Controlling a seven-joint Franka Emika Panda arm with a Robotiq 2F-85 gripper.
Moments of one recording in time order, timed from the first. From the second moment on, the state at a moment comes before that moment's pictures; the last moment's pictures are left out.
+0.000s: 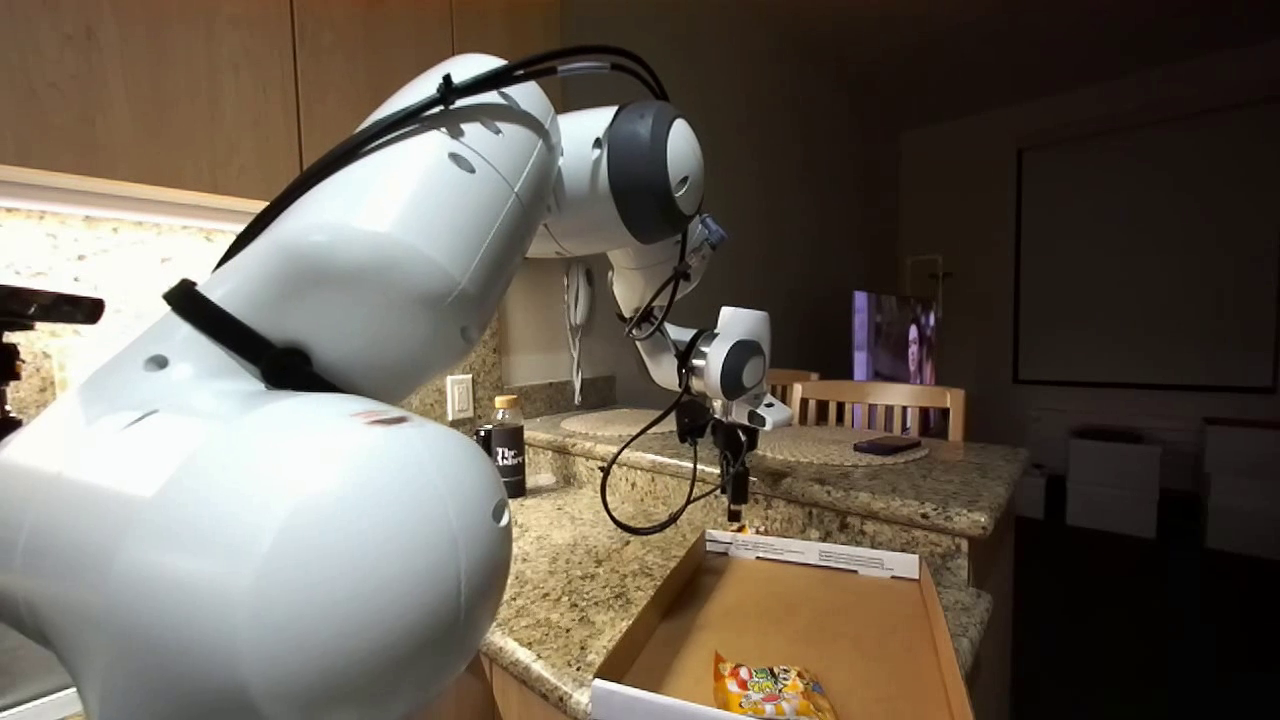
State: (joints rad) arm 0.18 0.66 -0.01 -1.56 0.19 2.37 1.01
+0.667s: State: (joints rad) arm 0.22 0.68 -0.03 -1.54 0.18 2.40 1.01
